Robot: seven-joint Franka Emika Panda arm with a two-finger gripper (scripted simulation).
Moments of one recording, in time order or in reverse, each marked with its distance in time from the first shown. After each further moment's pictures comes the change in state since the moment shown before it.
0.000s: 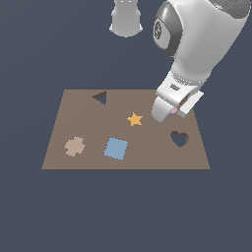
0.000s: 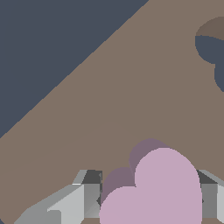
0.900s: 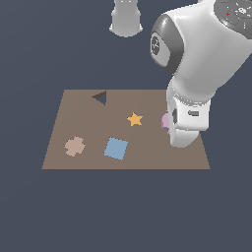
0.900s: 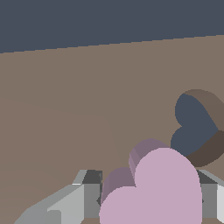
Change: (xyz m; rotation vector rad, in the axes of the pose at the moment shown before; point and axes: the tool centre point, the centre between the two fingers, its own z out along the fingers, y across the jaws) arm 0.032 0.051 -0.004 -0.001 0.000 -0.666
